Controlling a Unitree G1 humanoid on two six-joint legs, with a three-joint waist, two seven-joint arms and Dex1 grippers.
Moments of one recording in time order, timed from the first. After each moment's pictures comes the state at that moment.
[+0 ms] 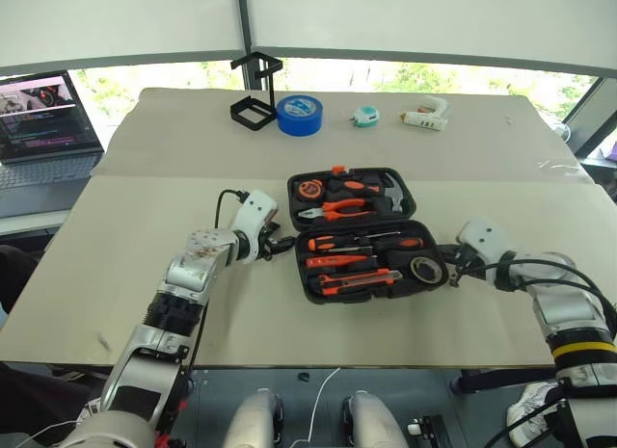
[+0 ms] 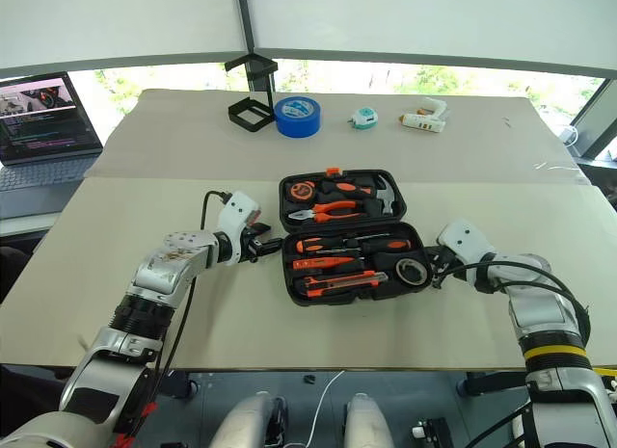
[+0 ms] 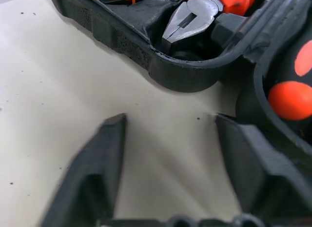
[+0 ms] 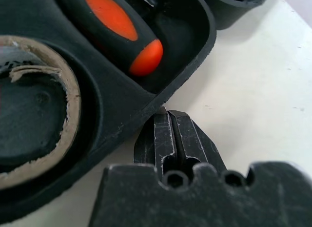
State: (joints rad) left arm -0.64 0.41 -0.17 0.24 -0.16 0.62 -0.66; right arm -0.40 -0.75 0.02 0.38 0.05 0.04 0.91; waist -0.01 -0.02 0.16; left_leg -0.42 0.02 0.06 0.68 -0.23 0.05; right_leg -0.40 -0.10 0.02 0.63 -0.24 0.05
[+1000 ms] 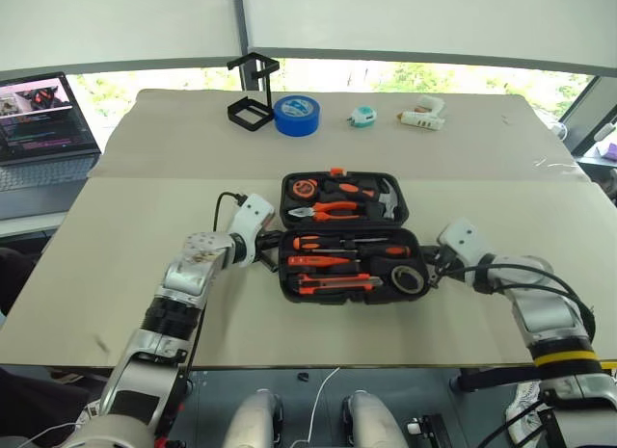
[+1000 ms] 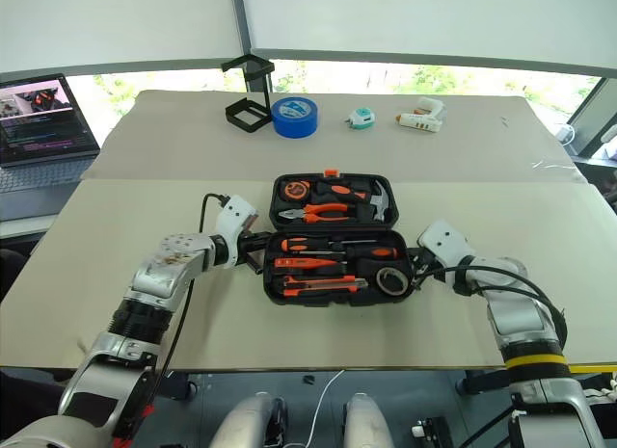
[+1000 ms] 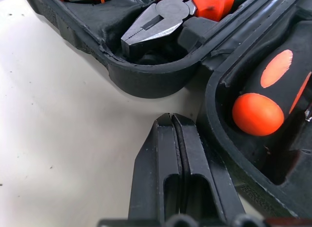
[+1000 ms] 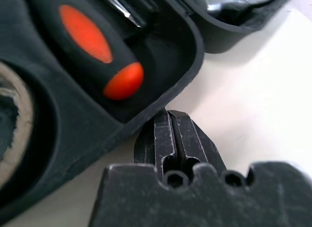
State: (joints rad) left arm -0.60 0.42 -0.16 0.22 -0.14 0.57 -0.77; right arm -0.31 -0.69 0.01 0.13 0.06 0.23 0.87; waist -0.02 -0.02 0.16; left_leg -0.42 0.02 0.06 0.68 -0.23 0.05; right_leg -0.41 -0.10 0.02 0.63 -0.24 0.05
